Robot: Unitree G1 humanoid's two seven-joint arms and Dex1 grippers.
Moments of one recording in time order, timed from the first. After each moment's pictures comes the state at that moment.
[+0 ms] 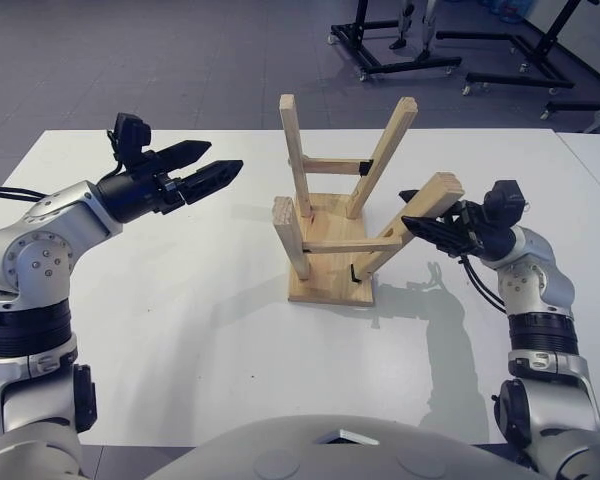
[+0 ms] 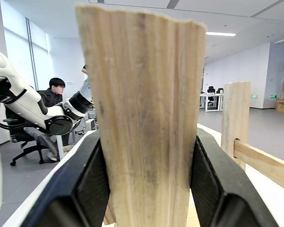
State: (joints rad) left arm -0.38 0.63 0.25 -0.23 -0.93 0.91 -0.66; right arm -0.31 -0.48 -0.21 0.29 0.74 0.17 1.54
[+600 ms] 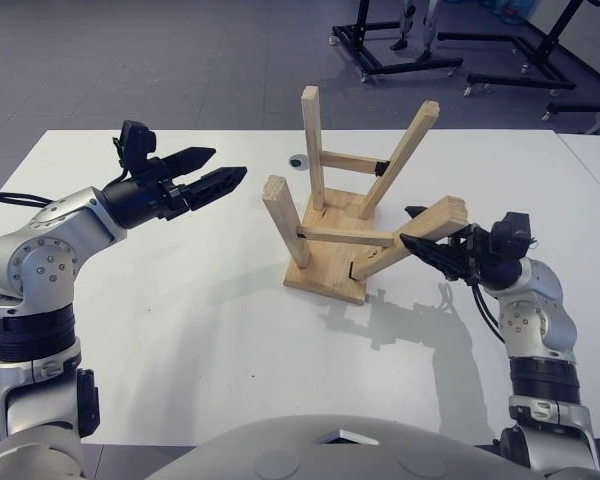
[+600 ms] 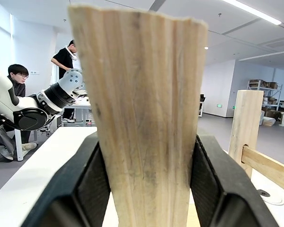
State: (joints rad) left arm -0.36 0.62 0.25 -0.24 -0.94 0.92 -0.66; right arm -0.07 -0.42 -0.23 0.02 0.74 0.04 1.39
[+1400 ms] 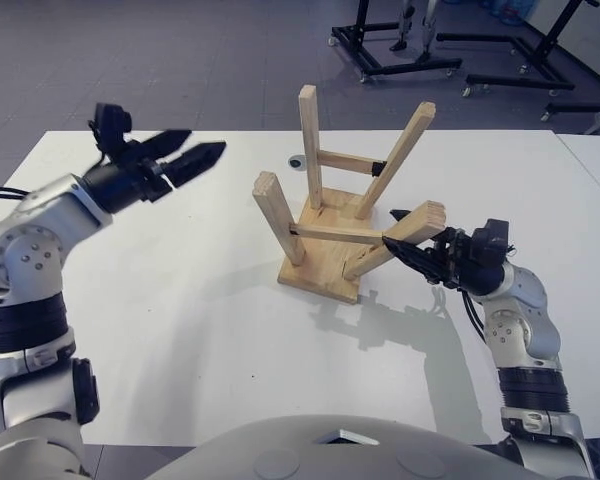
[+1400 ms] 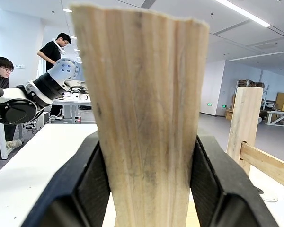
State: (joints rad) left arm -0.47 0.65 0.33 -0.14 -0.92 0.89 -0.58; right arm -0.04 -0.40 -0.14 -0.01 0.70 -0.05 1.27
